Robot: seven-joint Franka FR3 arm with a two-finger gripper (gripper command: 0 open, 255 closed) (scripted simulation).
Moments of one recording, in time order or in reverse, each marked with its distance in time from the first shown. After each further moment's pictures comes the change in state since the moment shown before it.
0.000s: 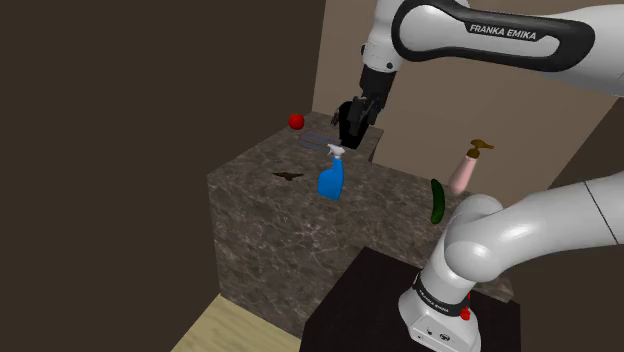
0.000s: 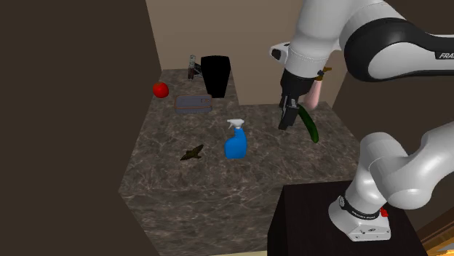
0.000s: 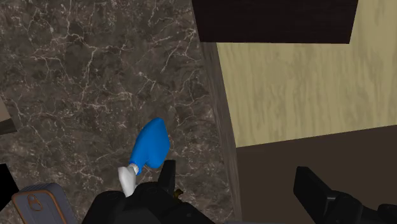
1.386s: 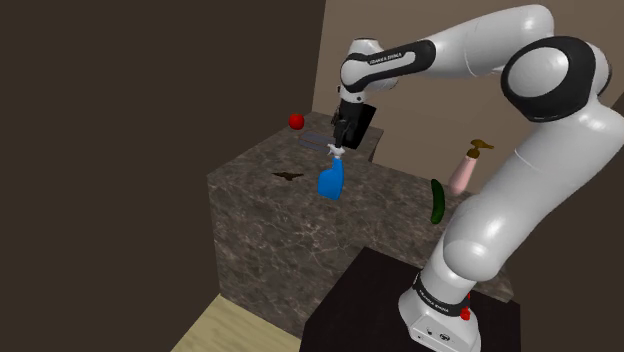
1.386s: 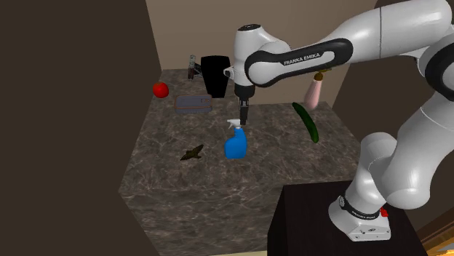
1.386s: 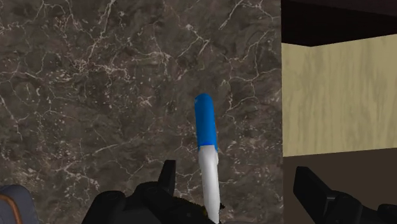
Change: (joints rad) arm -0.025 0.574 -0.348 0.162 0.054 0.333 -0.468
